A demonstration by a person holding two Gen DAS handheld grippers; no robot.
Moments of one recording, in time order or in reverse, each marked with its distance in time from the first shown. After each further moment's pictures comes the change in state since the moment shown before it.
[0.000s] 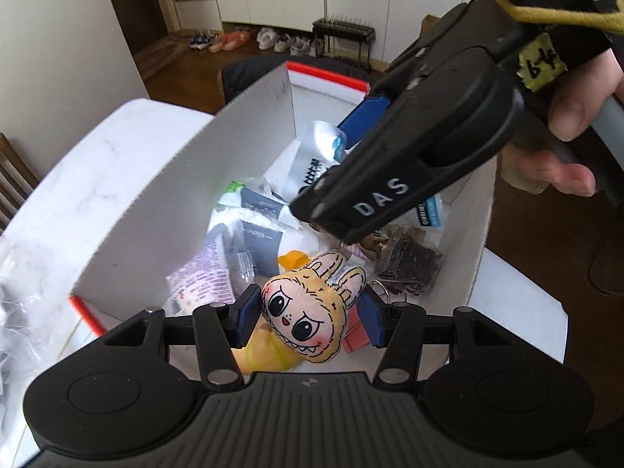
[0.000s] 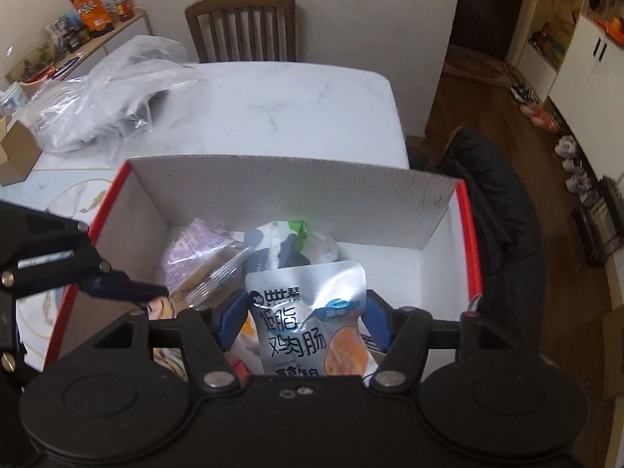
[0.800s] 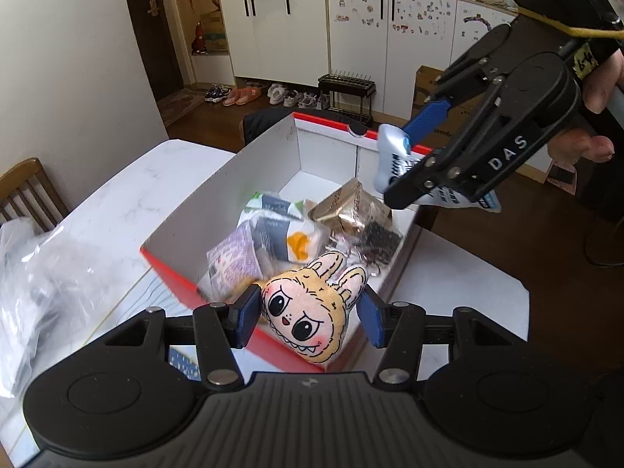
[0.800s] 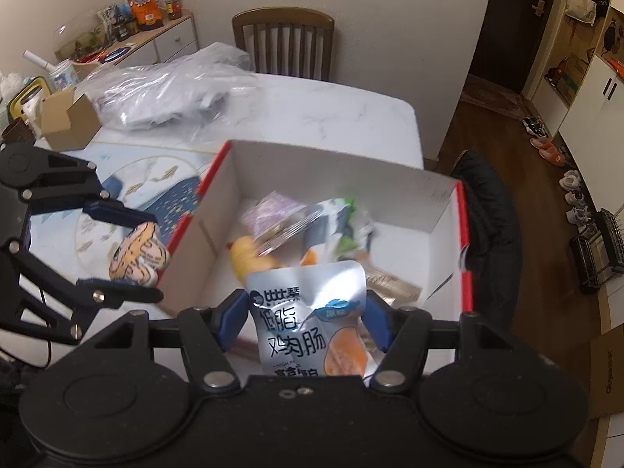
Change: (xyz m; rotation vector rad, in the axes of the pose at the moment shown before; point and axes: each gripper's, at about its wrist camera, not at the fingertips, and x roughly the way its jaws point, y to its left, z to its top) left arm -0.101 -0.014 -0.066 0.005 -0.196 0.041; right arm -0.102 0.045 -0.043 -0.120 -0.049 0.011
